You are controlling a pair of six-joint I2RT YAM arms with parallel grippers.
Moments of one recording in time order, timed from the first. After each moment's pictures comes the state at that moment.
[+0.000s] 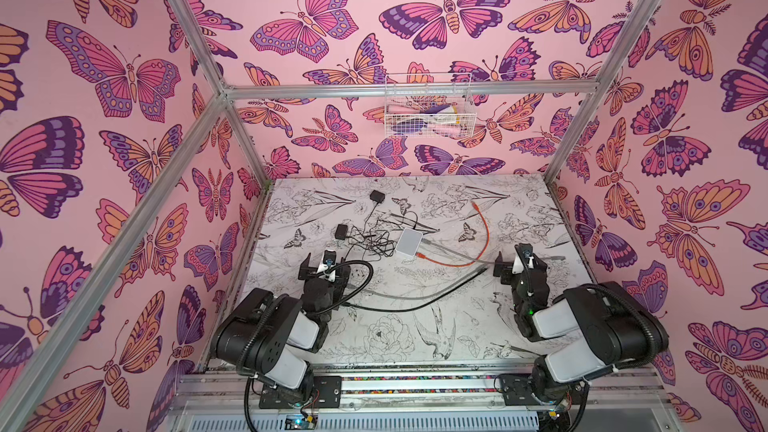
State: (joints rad) left arm -0.28 1.55 0.09 1.31 -0.34 0.27; right arm 0.18 1.56 0.13 1.23 0.34 -0.06
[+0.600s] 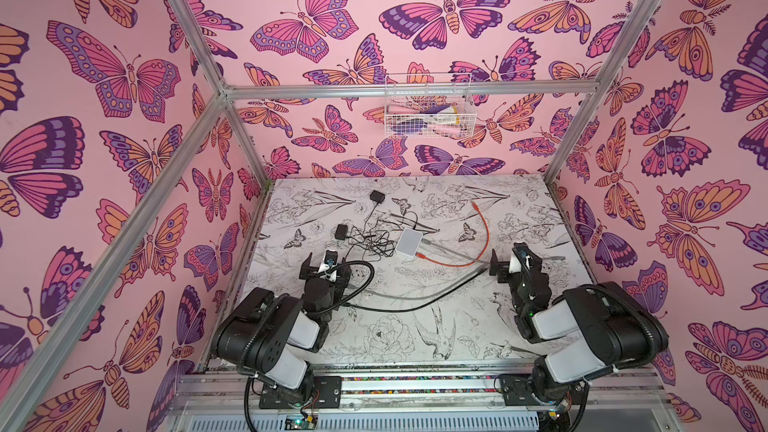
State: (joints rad) left arm -0.29 1.56 0.10 1.31 -0.34 0.27; right arm 0.19 1.56 0.12 1.30 0.25 -0.11
